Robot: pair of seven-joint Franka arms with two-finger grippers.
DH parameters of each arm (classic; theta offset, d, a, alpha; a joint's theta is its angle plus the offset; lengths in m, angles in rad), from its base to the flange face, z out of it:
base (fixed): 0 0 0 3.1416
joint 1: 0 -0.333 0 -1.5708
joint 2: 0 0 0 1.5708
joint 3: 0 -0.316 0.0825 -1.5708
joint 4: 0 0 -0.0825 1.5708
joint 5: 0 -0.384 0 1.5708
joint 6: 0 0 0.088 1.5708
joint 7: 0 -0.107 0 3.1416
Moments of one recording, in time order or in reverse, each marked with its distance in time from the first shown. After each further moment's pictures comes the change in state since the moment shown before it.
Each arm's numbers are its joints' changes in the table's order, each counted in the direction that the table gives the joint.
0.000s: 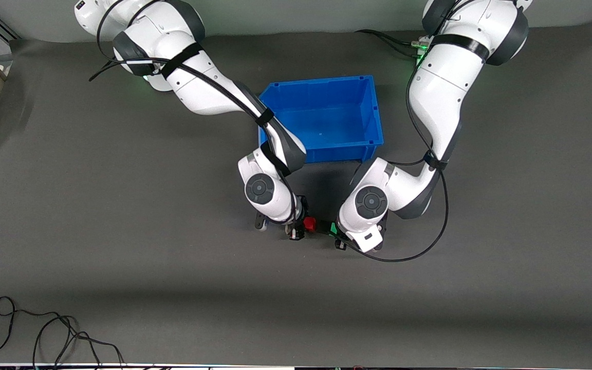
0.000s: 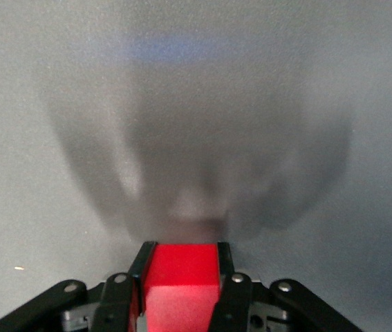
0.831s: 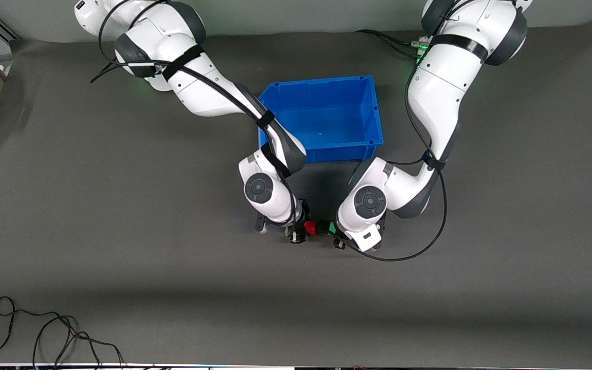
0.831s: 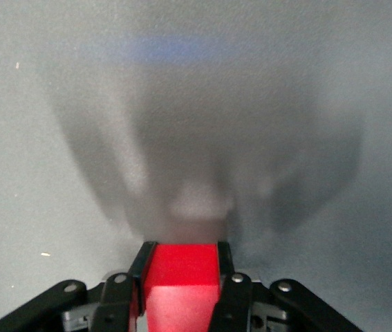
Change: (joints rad) left arm 0.002 -0.001 -0.003 0.001 0.016 0.000 0.018; right arm 0.001 -0.023 0.001 0.026 0.000 -0.050 -0.003
